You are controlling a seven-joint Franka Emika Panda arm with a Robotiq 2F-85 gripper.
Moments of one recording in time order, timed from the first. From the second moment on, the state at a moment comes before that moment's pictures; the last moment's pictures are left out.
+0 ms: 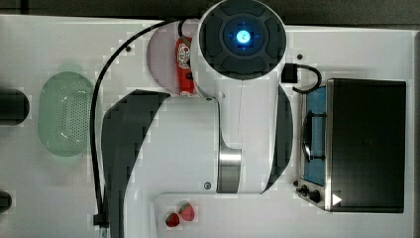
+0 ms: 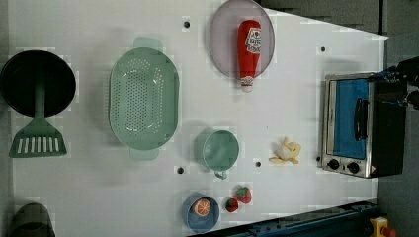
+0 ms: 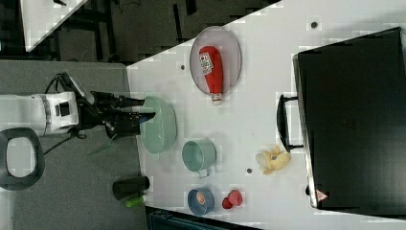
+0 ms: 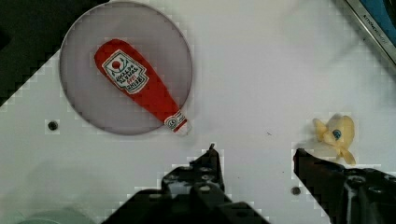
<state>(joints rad) -0.02 0.01 0.02 -1.76 0.01 0.18 -0.05</state>
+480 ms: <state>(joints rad) -0.10 -0.12 0.07 -1.80 0.01 0.05 -0.05</state>
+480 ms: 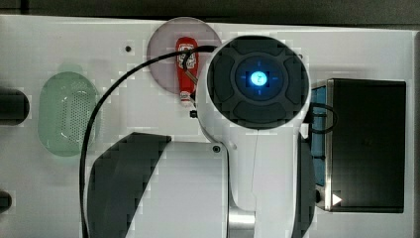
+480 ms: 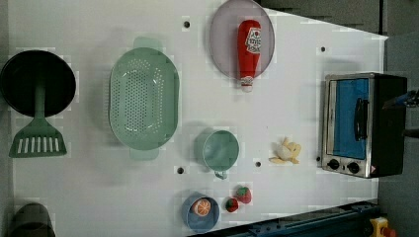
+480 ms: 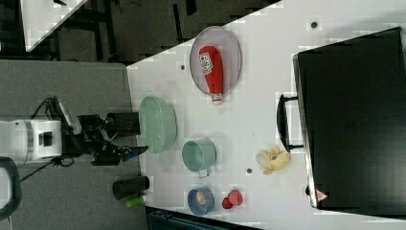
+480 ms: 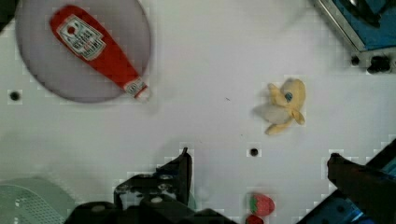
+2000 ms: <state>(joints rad) -0.07 0.49 0.17 -1.79 0.01 0.57 -0.47</state>
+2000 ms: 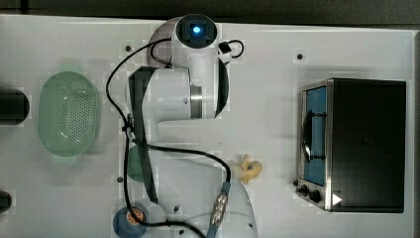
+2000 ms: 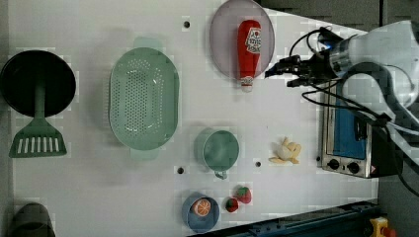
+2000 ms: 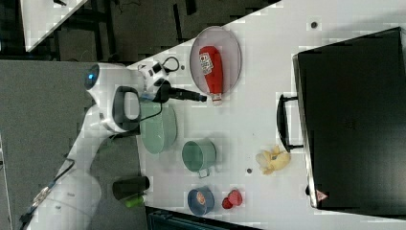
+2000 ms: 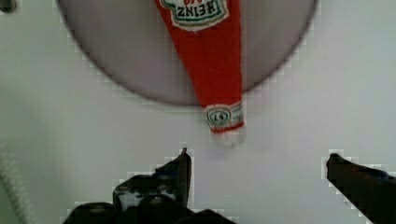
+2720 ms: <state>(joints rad) -0.04 0.74 0.18 -1.72 -0.11 0.88 -0.53</state>
